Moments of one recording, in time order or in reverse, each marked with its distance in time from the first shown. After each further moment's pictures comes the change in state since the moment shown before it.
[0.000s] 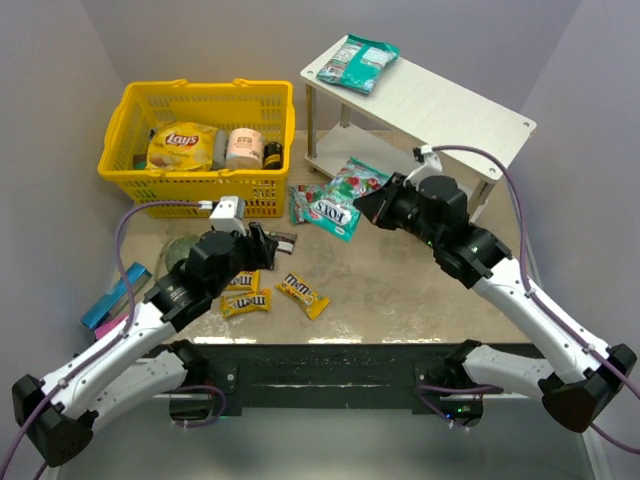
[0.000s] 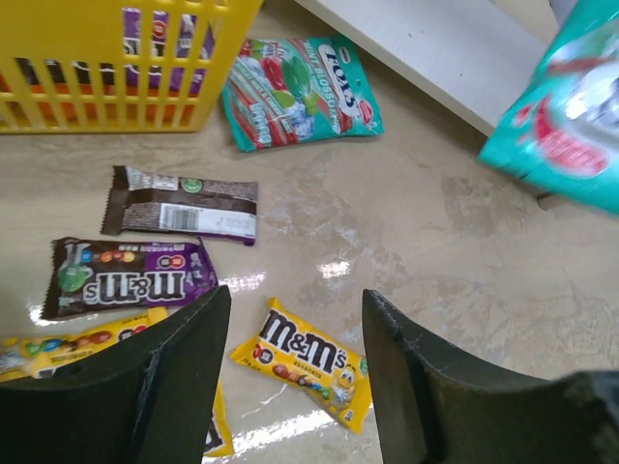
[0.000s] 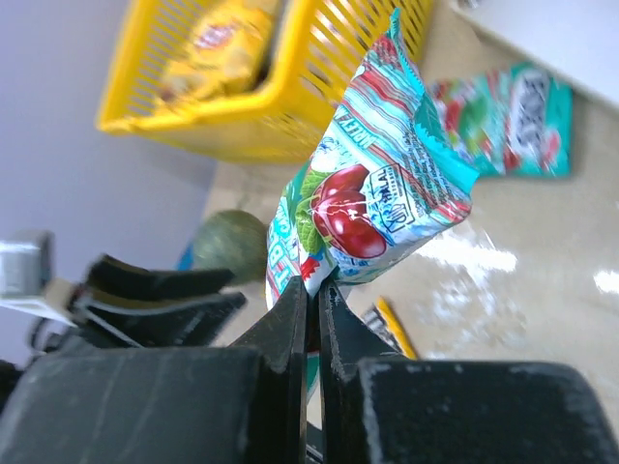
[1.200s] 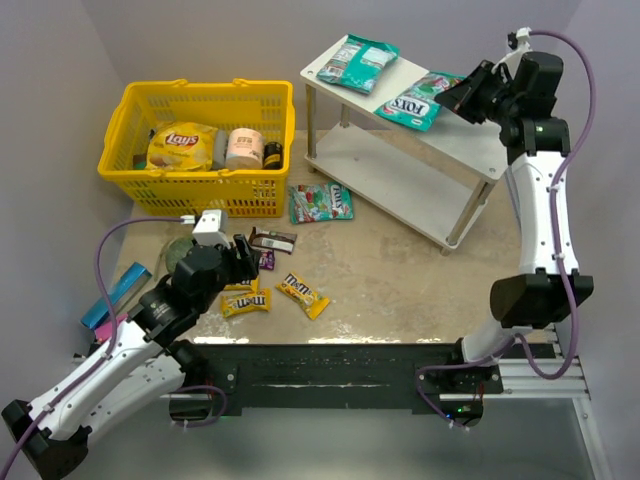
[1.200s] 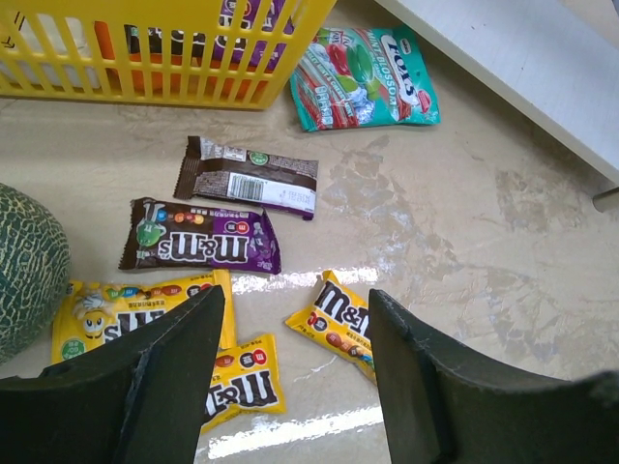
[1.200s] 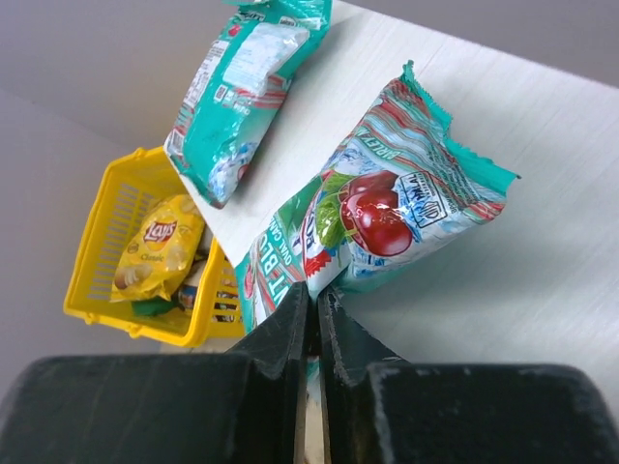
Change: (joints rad) left arm 0.000 -0.178 -0.046 -0.162 -0.101 0.003; right arm -0.679 0.555 0.860 -0.280 -0.469 -0.201
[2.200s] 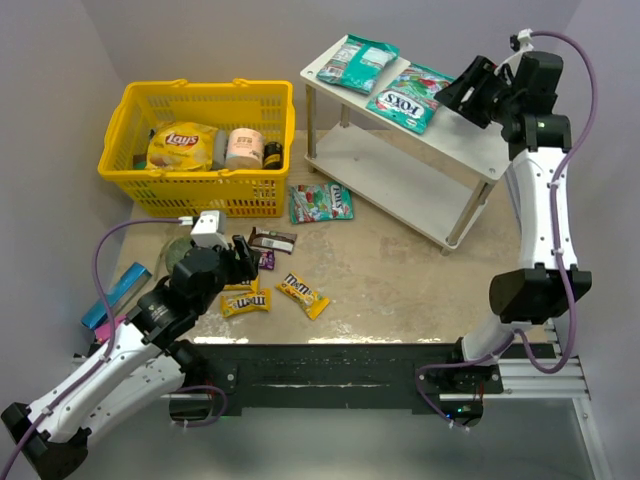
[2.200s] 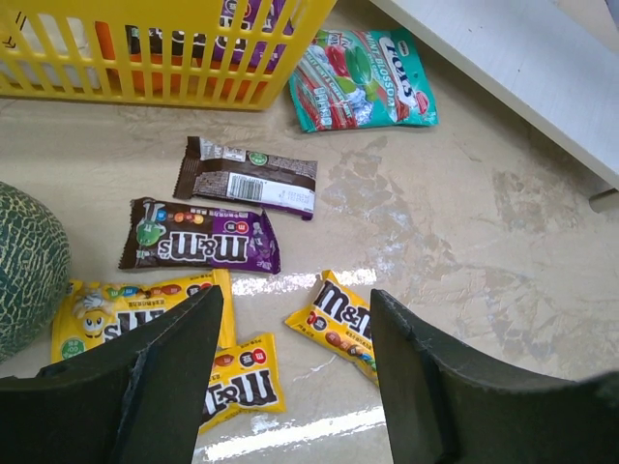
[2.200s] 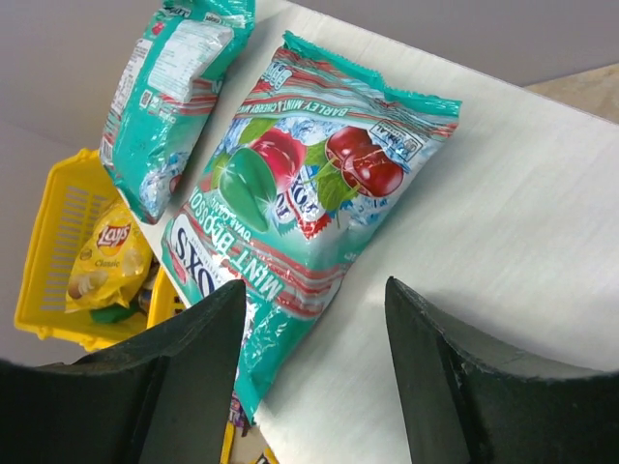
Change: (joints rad) left arm 0.000 -0.018 -0.007 0.000 0.002 -0.001; right arm -0.029 0.091 0.097 -0.092 0.044 -0.056
